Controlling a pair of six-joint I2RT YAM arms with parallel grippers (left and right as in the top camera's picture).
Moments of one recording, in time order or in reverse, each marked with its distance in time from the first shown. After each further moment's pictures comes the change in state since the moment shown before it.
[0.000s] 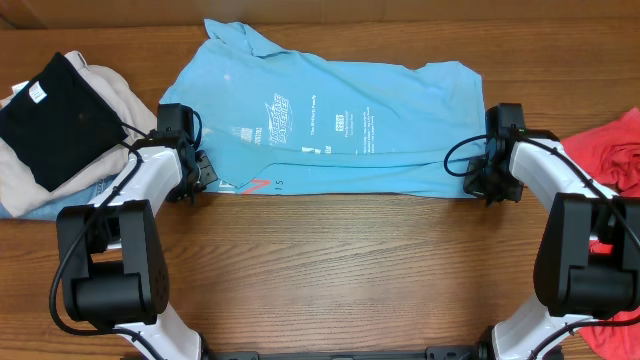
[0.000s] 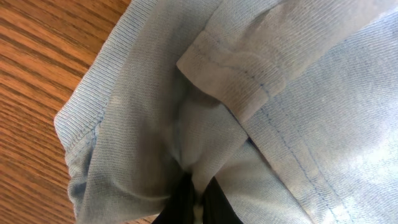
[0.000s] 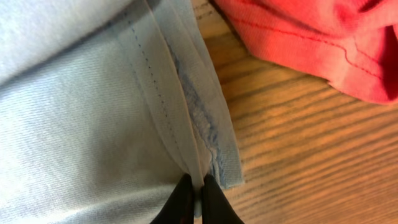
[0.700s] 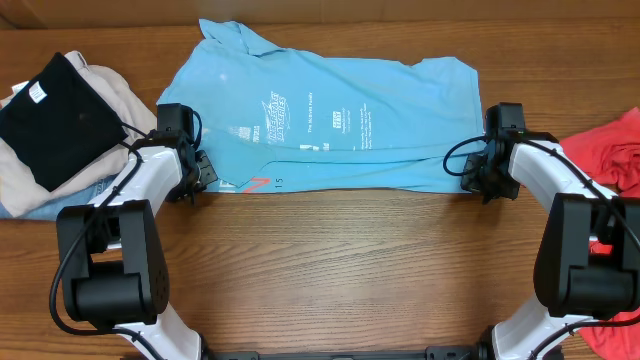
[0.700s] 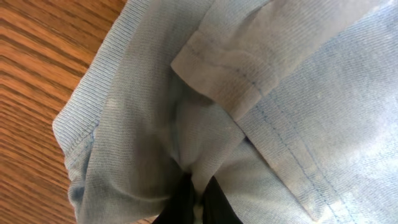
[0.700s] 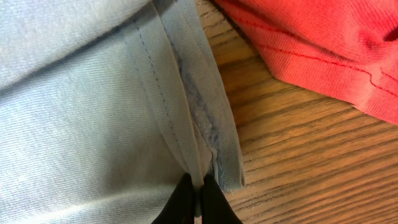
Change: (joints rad) left arm 0.000 0.000 0.001 0.000 0.001 0.000; right arm 0.000 0.000 -0.026 0.082 -0.035 -0.001
